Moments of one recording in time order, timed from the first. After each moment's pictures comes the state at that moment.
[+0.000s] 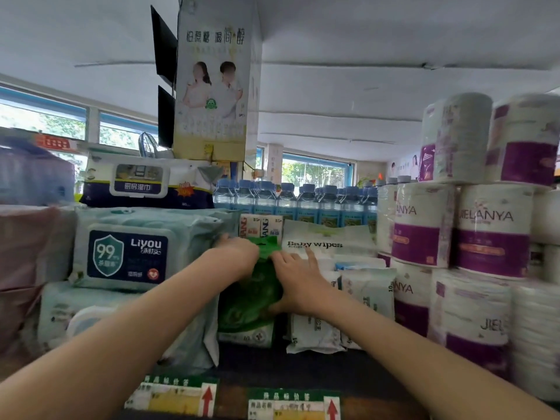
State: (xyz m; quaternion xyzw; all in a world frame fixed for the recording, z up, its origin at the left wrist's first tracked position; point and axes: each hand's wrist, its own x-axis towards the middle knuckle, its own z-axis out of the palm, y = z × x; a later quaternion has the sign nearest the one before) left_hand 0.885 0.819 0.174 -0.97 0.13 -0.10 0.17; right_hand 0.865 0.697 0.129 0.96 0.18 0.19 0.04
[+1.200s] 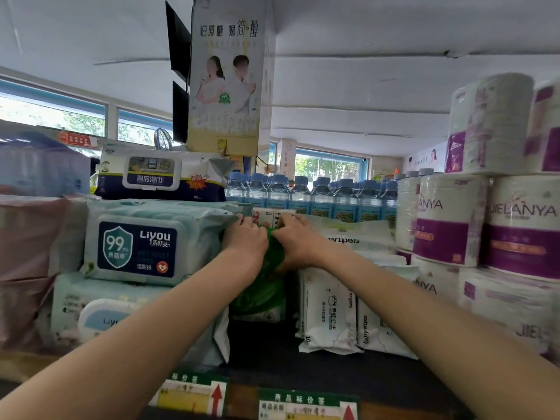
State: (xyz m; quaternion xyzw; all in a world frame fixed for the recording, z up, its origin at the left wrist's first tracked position) left_hand 0.889 0.821 0.166 -0.92 0.09 -0.27 0.26; right_hand 0.910 0.709 0.174 0.95 0.22 0.19 0.10
